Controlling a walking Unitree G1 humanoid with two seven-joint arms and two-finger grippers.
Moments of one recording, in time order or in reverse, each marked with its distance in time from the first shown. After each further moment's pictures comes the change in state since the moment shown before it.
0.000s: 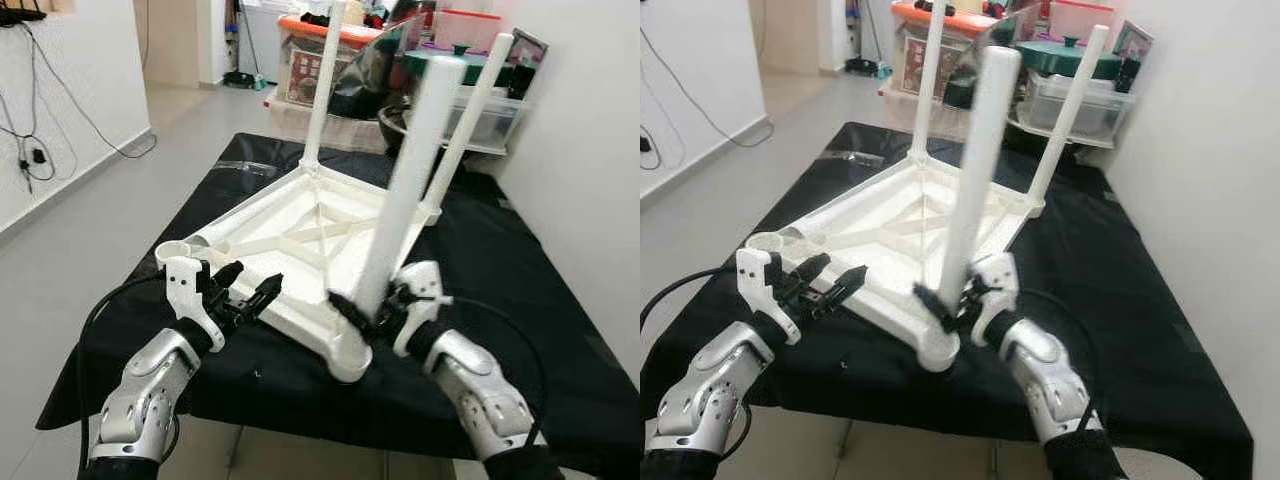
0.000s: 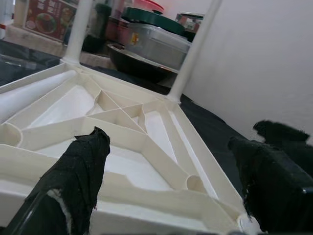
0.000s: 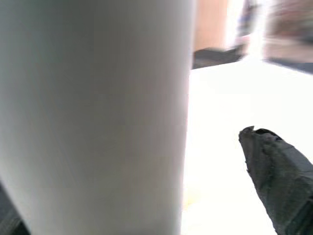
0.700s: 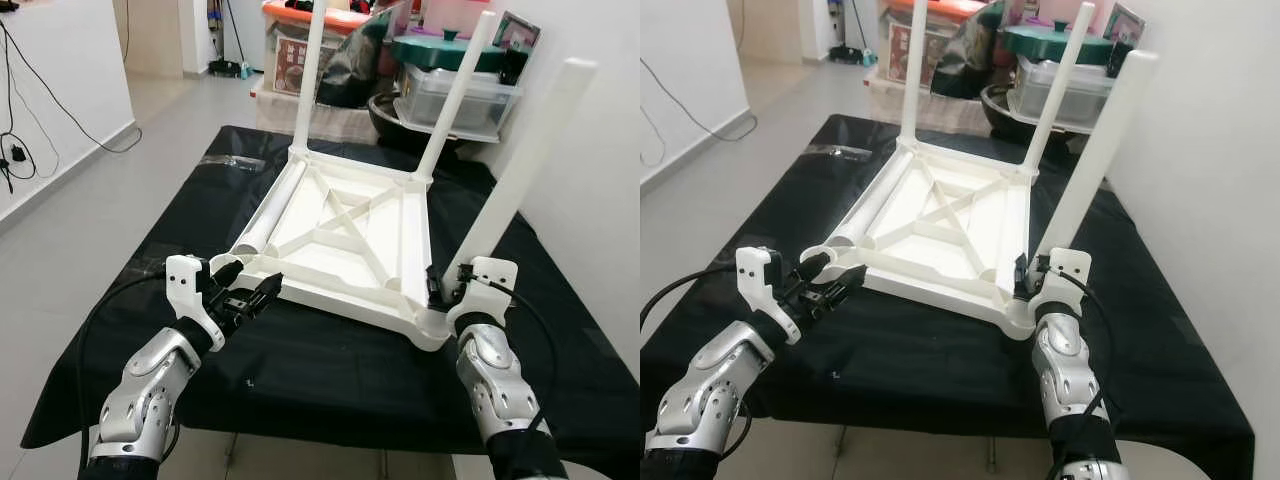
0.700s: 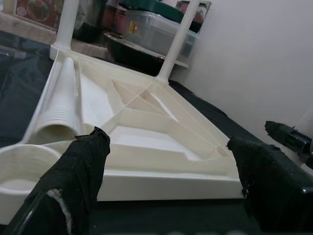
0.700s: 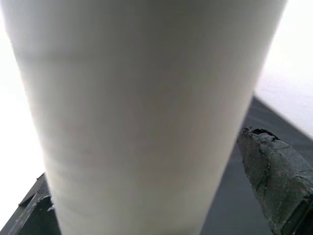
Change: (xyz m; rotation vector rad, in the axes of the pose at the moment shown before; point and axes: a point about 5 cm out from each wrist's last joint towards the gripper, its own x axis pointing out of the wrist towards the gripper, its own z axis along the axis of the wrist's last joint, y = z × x) left arm 0.001 -0.001 0.000 0.000 0.000 -0.003; right arm -0.019 -0.078 -0.004 -0.092 0.027 -0.852
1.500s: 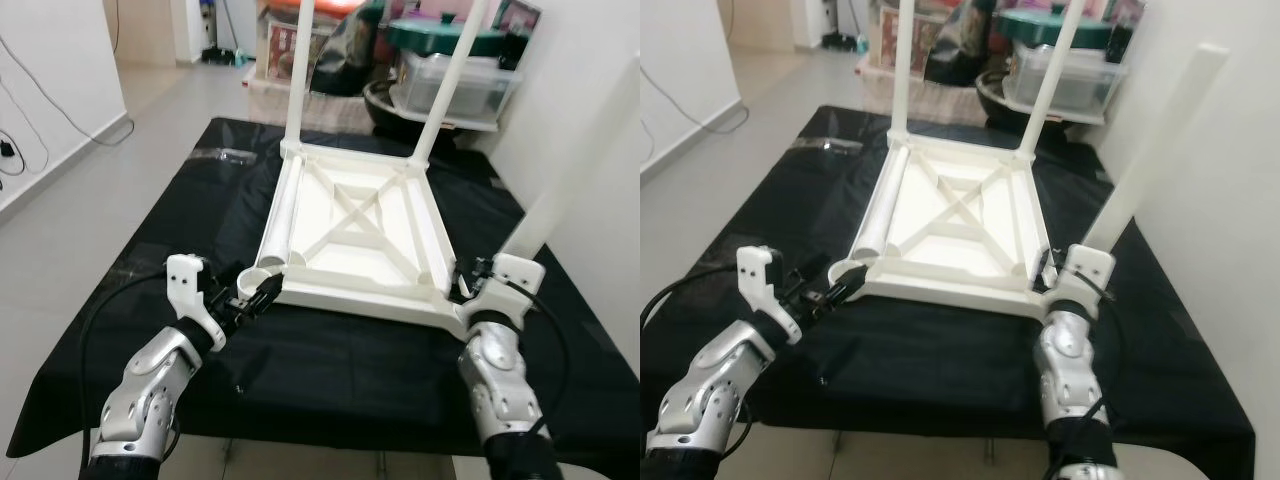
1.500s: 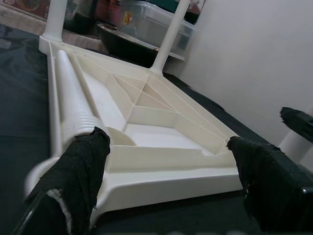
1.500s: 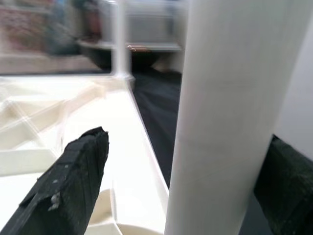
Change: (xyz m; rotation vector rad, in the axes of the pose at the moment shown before) left arm -0.001 0.000 0.000 0.000 0.001 0.001; right arm -0.029 0.019 0.013 0.045 -0.152 0.123
